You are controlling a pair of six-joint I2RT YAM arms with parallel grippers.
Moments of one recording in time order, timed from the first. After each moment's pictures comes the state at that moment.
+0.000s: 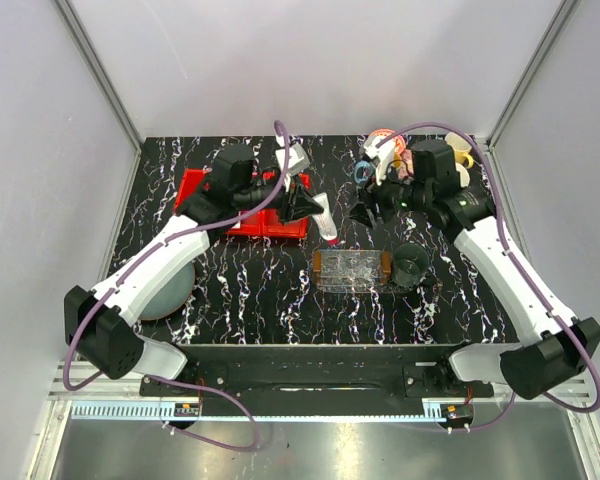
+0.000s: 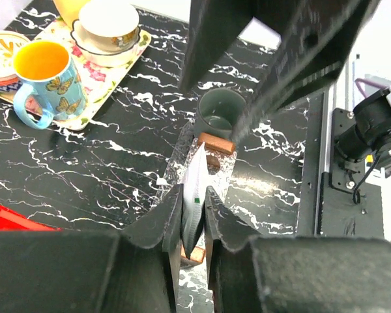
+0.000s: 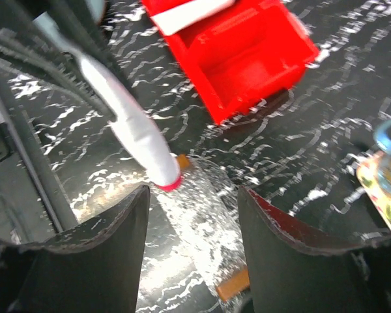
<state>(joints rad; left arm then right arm) -0.55 1.40 1.31 -0.21 0.76 0.07 0.43 1.32 1.38 -0.61 -0.58 -0.22</state>
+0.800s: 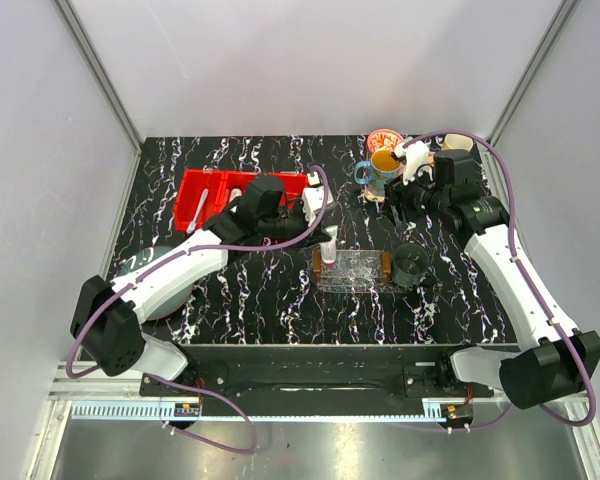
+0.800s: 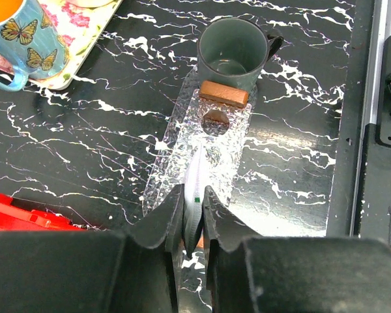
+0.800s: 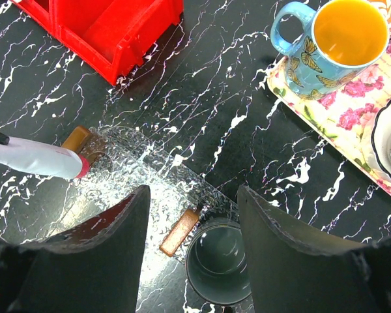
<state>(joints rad) -0.70 1.43 1.15 -0.19 0.56 0.24 0.26 1.24 1.26 -0.61 -0.31 -0.20</state>
